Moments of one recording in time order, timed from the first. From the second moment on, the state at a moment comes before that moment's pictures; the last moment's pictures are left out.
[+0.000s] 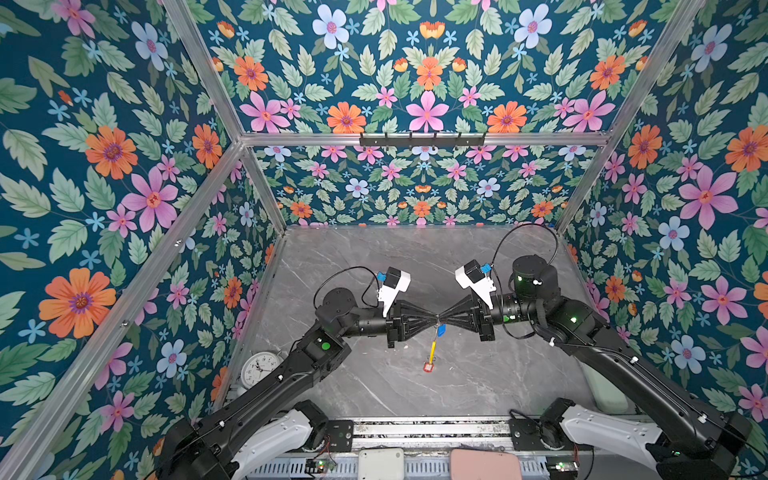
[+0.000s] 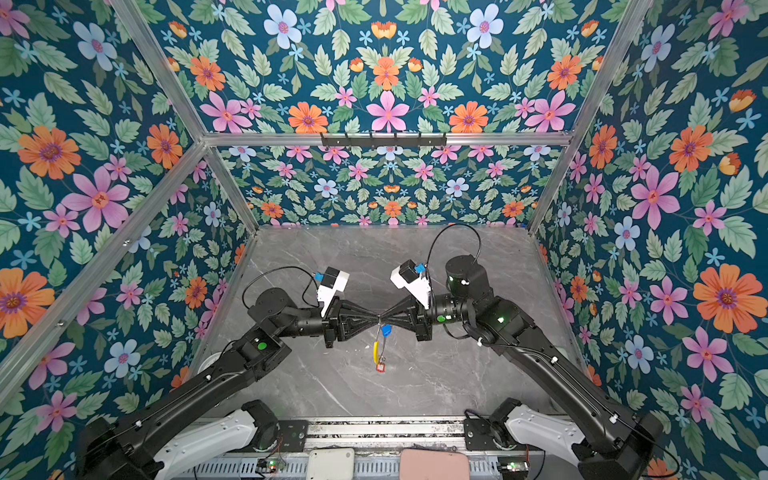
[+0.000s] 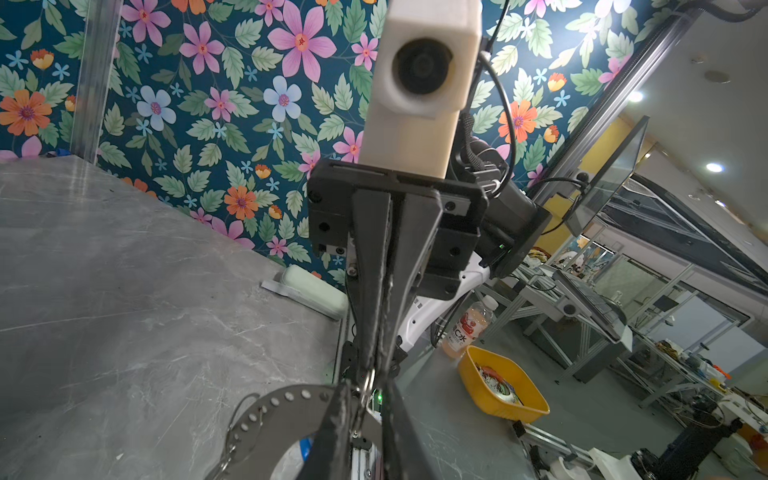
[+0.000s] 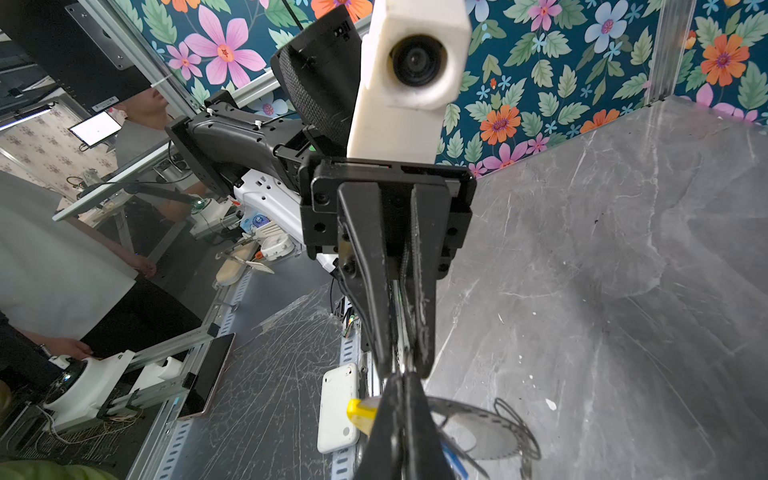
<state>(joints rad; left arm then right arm) -0.73 0.97 0.71 0.37 0.86 -0.60 0.66 1.06 1.12 -0.43 -0.88 0.08</state>
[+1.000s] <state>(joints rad) -0.73 0.99 0.64 0.59 0.79 -0.62 0.66 1.02 1.08 -0.32 -0.77 0.16</state>
